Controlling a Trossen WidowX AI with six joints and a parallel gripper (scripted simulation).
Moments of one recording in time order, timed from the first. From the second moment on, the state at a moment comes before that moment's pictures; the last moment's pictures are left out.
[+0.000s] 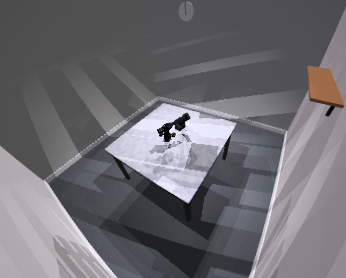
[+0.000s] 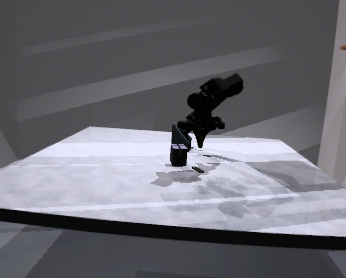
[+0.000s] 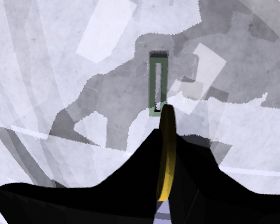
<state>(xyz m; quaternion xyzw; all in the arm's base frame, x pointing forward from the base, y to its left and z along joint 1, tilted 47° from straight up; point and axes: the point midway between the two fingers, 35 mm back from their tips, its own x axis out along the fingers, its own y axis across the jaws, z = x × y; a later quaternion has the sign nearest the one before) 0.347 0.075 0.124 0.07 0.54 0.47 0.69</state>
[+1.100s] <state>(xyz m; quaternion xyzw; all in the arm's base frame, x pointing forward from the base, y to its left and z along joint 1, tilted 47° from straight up) 0.333 0.048 0.104 0.14 0.60 0.40 0.68</state>
